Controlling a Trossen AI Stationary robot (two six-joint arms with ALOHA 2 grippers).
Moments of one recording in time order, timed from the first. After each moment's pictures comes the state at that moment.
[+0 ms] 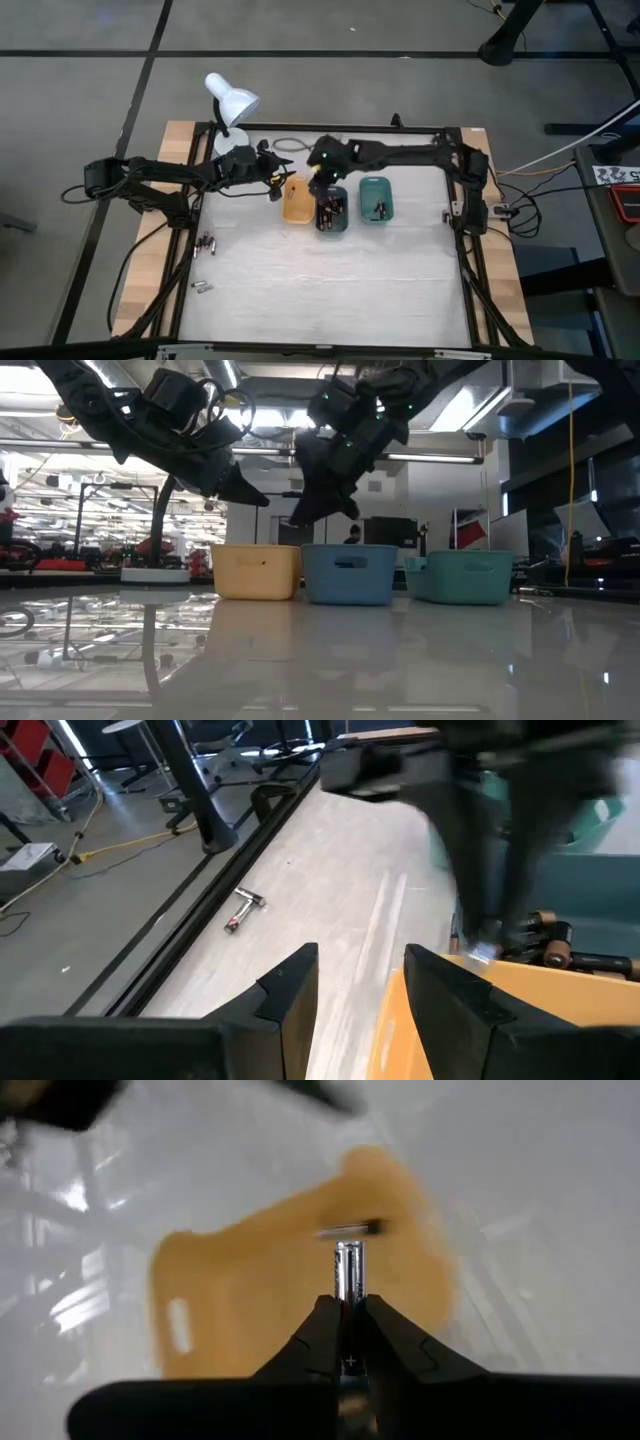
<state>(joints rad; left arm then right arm) 0.36 1.25 0.46 0.43 -0.06 0.21 -0.26 1.97 1.51 -0.41 -0.22 0.23</state>
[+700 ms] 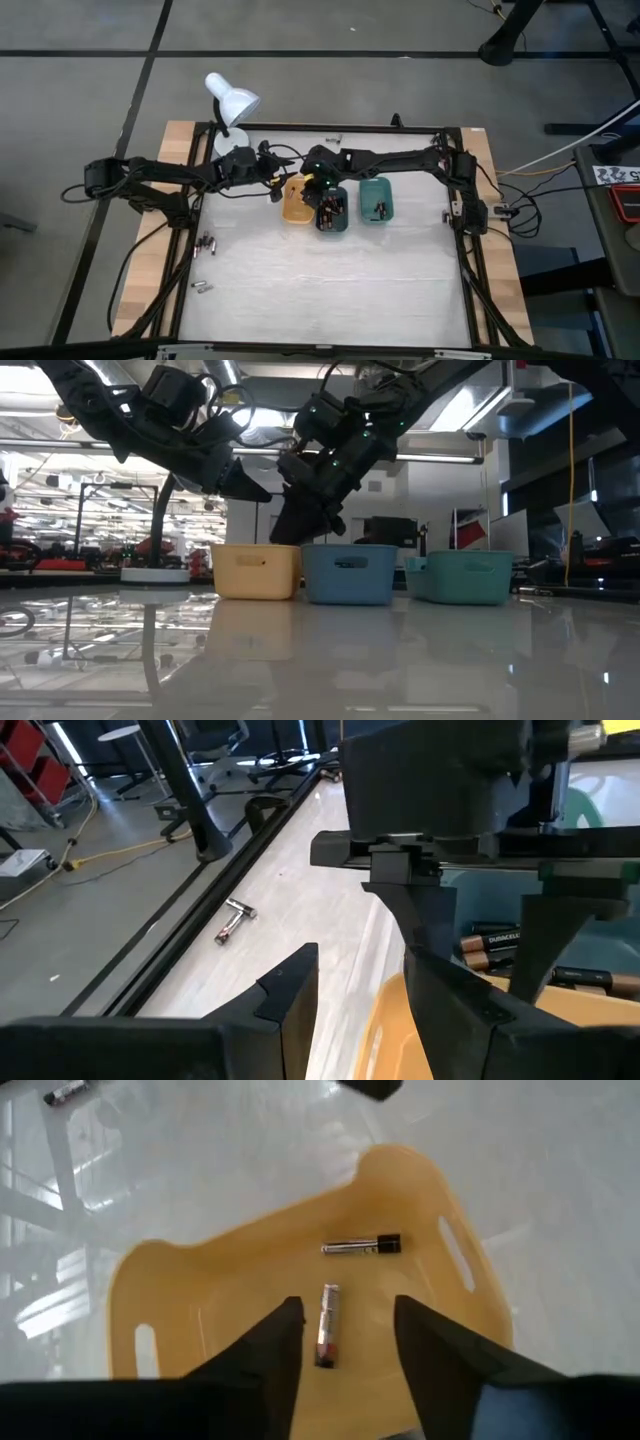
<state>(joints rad) 0.35 1.25 0.46 0.45 -0.06 0.19 -0.22 2.06 1.51 -0.30 -0.18 0.21</state>
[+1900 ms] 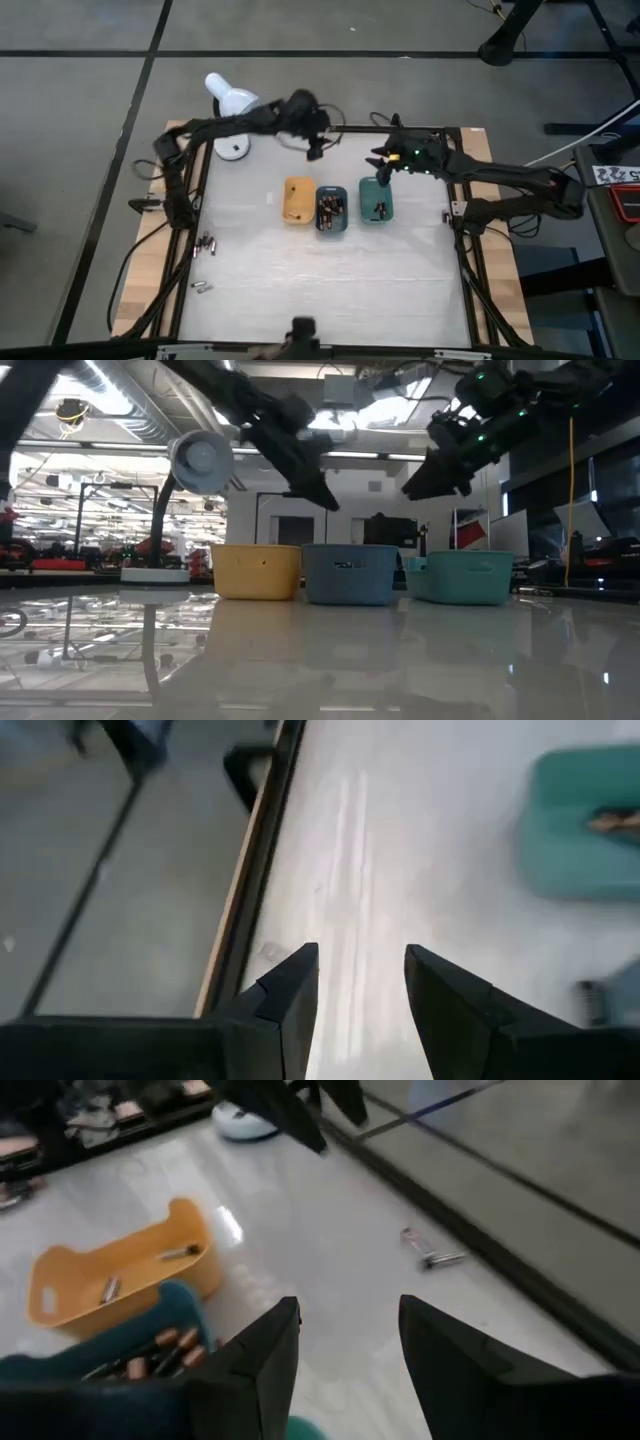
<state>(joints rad) 0.56 1.90 1.50 -0.34 0.18 0.44 -0.46 1.14 0.65 0.02 -0.03 0.10</state>
